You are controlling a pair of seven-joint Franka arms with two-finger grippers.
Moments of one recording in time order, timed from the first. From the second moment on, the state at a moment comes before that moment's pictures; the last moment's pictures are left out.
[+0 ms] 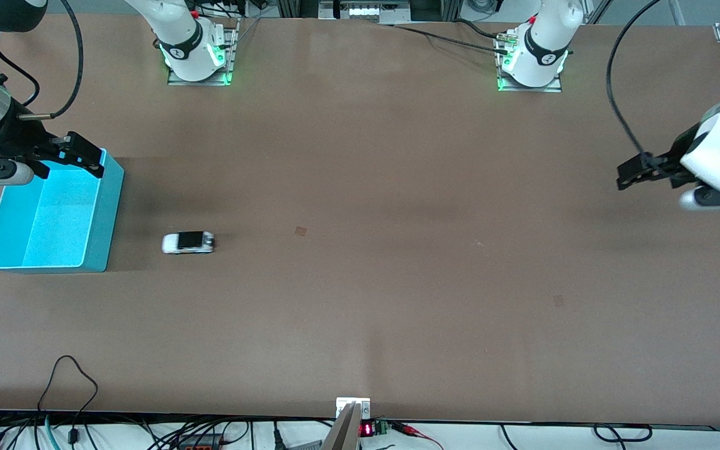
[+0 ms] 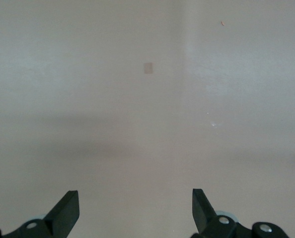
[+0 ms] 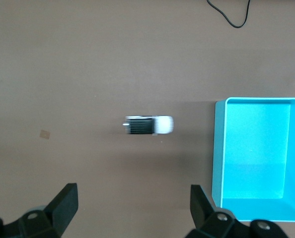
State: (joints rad) left arm -0.12 0.05 0.11 -1.60 0.00 1.63 -0.07; right arm -0.01 0.05 0.10 -1.60 -0.01 1.69 0.07
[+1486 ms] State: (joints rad) left arm -0.11 -0.02 0.12 -1.73 0.00 1.72 0.08; right arm 0.00 0.09 0.10 -1.60 -0.01 1.69 0.07
